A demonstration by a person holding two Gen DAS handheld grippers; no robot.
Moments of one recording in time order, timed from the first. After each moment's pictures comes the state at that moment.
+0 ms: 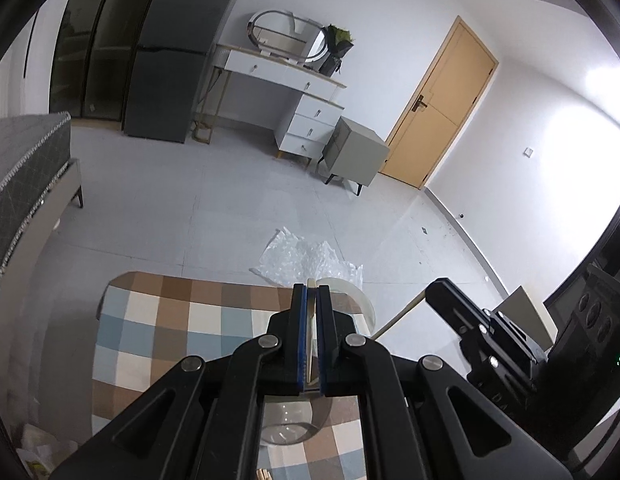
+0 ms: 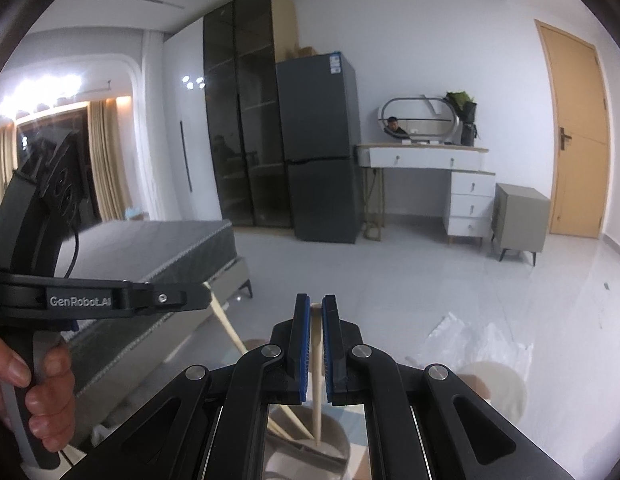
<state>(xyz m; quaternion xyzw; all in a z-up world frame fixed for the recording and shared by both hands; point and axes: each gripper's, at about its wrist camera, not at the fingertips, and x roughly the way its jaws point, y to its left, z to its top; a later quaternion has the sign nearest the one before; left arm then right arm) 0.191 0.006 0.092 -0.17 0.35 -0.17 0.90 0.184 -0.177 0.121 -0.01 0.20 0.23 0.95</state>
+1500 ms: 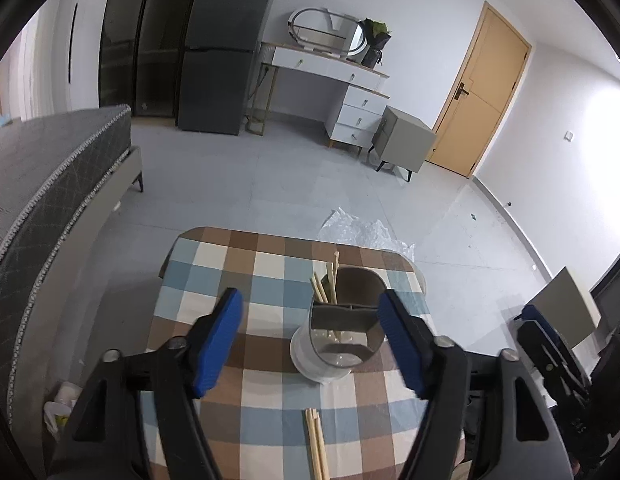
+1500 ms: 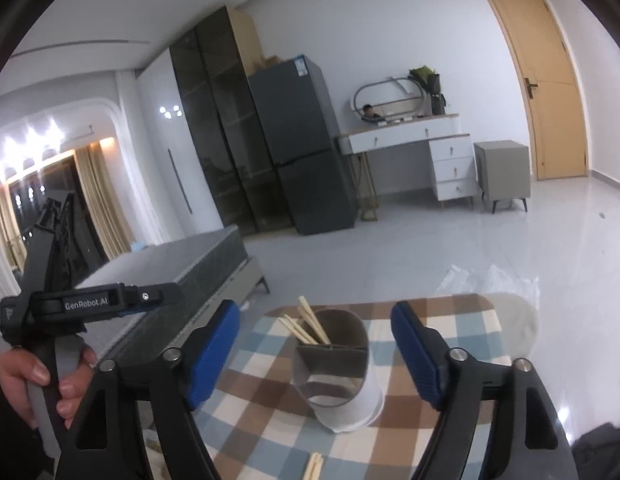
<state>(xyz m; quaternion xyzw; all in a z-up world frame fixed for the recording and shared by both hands) 0.090 0.017 0.087 -0.12 0.37 -0.07 0.92 0.063 -0.236 0.097 0.10 0.21 0.22 0.95</state>
